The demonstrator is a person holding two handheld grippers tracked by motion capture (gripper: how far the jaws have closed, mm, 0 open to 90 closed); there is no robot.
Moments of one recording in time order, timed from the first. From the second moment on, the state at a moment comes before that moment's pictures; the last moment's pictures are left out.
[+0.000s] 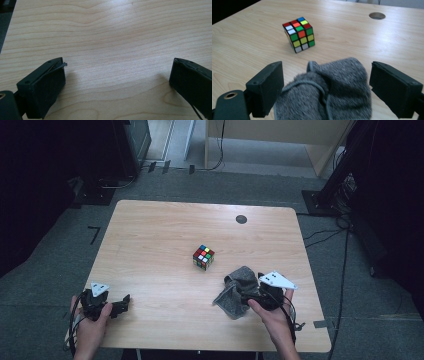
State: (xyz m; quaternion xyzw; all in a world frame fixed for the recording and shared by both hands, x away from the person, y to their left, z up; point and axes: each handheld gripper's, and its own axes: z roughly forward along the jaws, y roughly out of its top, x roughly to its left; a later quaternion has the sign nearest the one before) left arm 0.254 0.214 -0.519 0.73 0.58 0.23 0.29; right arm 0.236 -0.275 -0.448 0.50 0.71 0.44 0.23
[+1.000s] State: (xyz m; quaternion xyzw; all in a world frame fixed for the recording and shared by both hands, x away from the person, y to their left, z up) left arm 0.286 0.137 -0.491 0.76 0.50 0.20 0.36; right arm 0.265 -0.248 -0.517 0.49 0.78 0.34 0.20
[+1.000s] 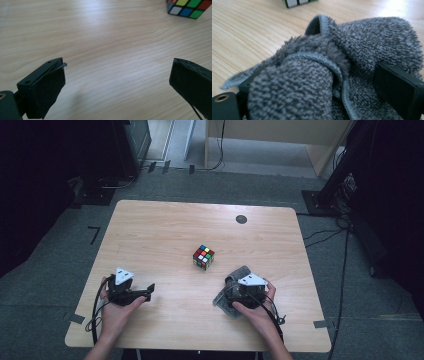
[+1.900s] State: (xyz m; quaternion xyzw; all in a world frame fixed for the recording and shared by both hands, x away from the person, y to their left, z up) left arm 0.339 0.003 -0.502 0.80 0.43 0.17 0.39; right arm 0.264 -0.248 -0.524 0.49 0.77 0.35 0.21
